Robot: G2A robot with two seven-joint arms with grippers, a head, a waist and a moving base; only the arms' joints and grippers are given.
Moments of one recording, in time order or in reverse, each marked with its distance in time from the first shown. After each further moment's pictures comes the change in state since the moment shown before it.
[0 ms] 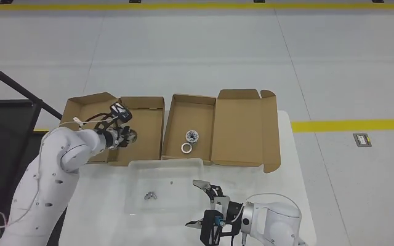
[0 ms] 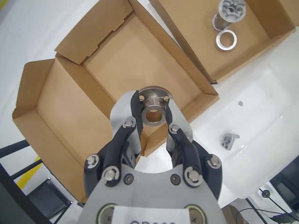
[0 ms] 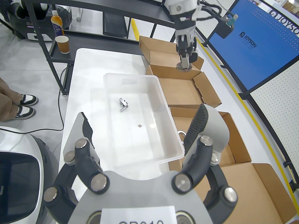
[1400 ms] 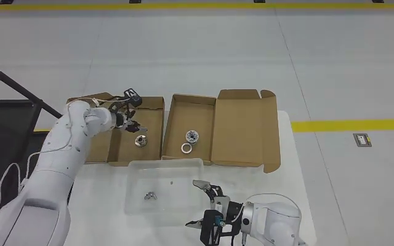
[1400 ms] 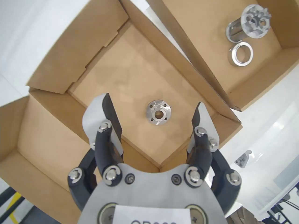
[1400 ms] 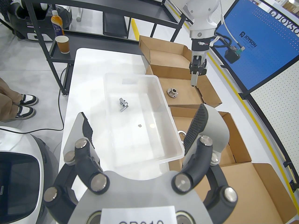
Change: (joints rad) left arm -0.438 -0.181 0.286 0.727 0.050 -0.333 0.333; right arm 0.000 0.000 0.000 0.000 0.000 0.000 0.000
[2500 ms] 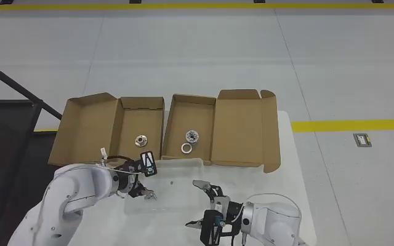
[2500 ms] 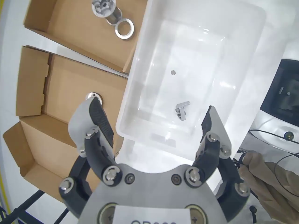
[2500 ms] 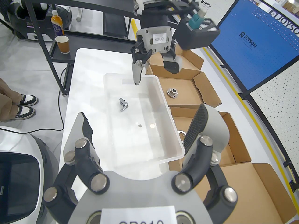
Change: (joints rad) left arm 0.894 0.290 -0.408 -1.306 -0.032 -0.008 -0.378; right arm 0.000 0.000 0.000 0.000 0.000 0.000 0.000
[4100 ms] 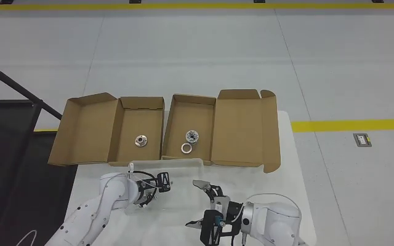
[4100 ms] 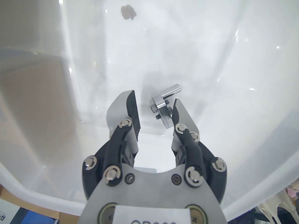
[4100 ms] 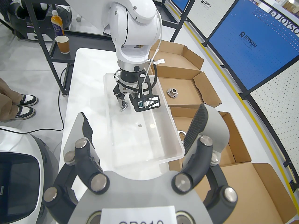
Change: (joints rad) left arm -0.171 -0.070 0.389 0.369 0.270 0.064 0.069; right arm 0.000 0.000 0.000 0.000 0.000 0.000 0.000
